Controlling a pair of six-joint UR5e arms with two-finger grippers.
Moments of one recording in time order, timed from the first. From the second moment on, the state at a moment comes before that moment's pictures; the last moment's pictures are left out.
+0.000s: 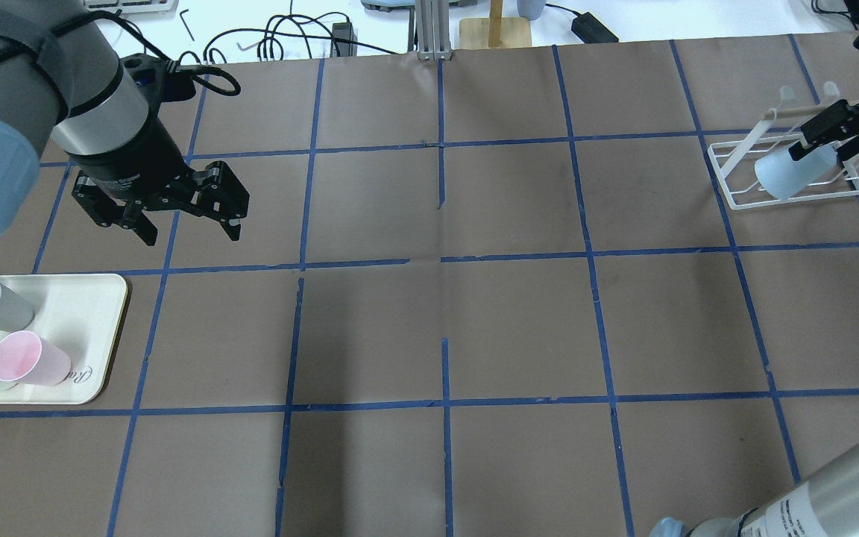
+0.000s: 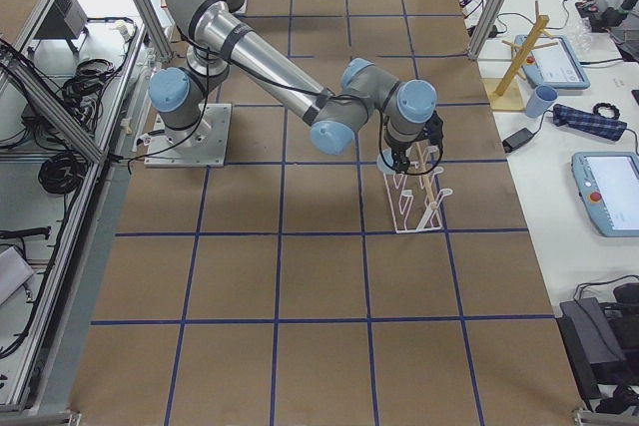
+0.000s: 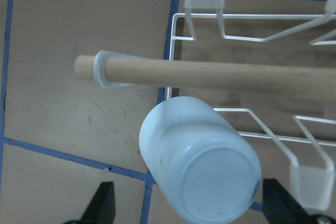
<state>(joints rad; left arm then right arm) -1.54 -1.50 -1.69 -1.59 1.60 0.00 0.99 -1.13 1.46 -1.80 -1.33 -0.69</state>
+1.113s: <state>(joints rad) -1.55 -1.51 -1.69 -1.60 1.59 -0.01 0.98 -1.12 1.47 -1.81 -1.29 -0.52</state>
